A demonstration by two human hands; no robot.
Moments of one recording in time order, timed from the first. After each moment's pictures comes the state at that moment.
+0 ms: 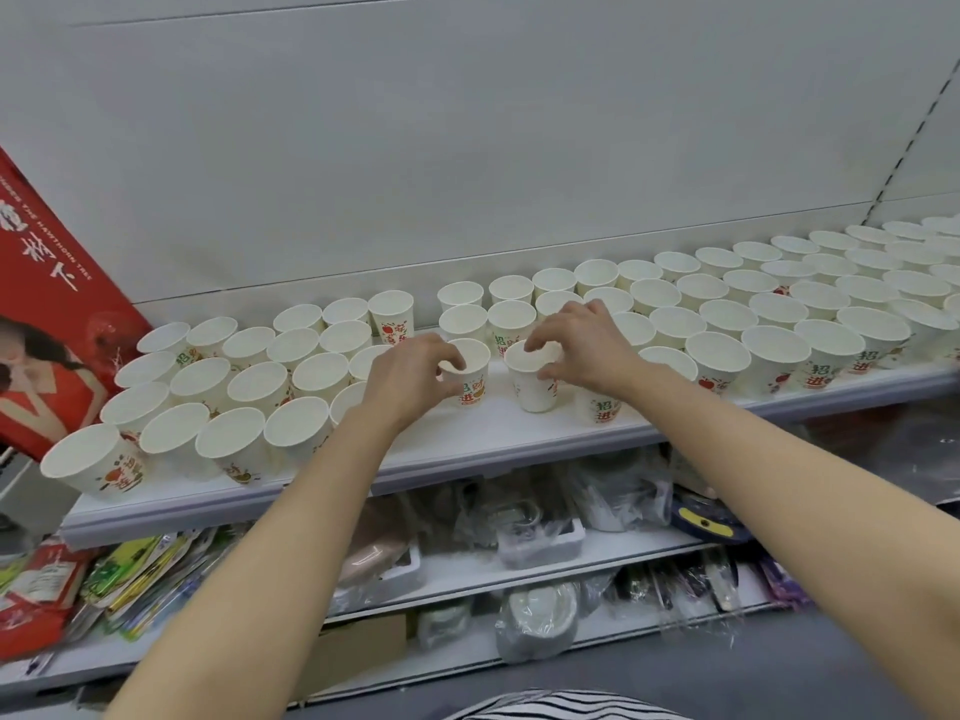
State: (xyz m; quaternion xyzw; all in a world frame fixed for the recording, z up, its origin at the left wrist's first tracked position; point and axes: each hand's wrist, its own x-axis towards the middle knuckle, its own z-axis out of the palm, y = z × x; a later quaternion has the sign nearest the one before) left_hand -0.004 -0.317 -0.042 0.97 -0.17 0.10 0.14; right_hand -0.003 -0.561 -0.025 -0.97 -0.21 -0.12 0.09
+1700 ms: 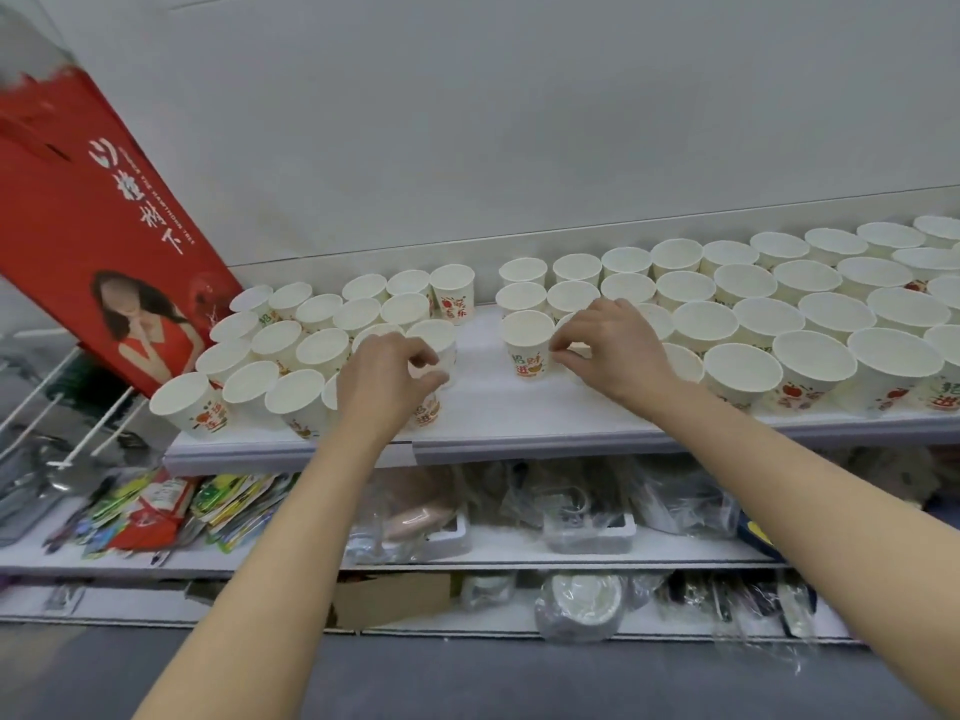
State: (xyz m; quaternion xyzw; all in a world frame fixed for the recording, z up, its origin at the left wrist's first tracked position) left_hand -0.063 -0.266 -0.028 0.97 0.03 0.17 0.14; right_hand -0.005 -0.532 -0.049 -0.89 -0.31 -0.25 0.20
